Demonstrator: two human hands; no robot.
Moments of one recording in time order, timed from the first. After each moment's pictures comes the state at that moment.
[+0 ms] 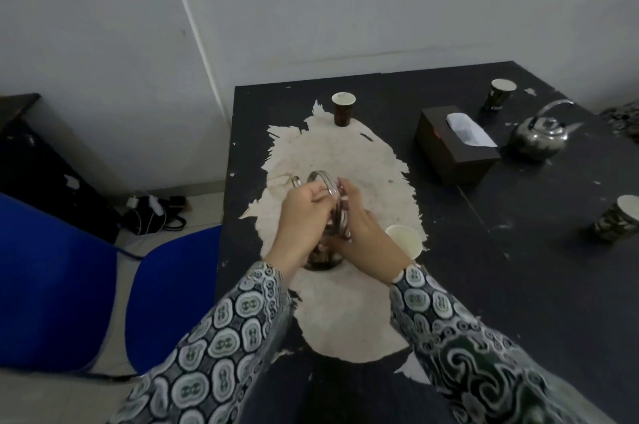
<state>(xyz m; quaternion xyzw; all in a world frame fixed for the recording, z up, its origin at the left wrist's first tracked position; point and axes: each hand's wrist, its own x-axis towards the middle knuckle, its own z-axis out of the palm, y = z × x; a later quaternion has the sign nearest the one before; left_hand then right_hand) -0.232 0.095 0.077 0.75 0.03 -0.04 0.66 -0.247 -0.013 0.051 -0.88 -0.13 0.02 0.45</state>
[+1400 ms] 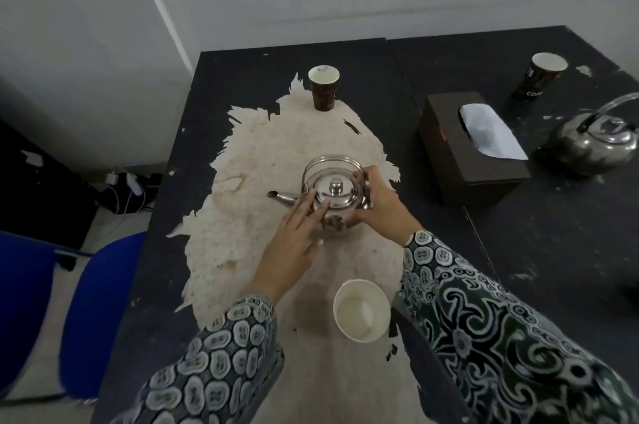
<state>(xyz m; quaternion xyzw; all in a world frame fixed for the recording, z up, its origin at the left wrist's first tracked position) -0.092 0.035 -0.109 0.94 -0.15 0.00 0.30 -0.038 -0.151 -0.074 -0.86 -0.07 0.09 0.50</state>
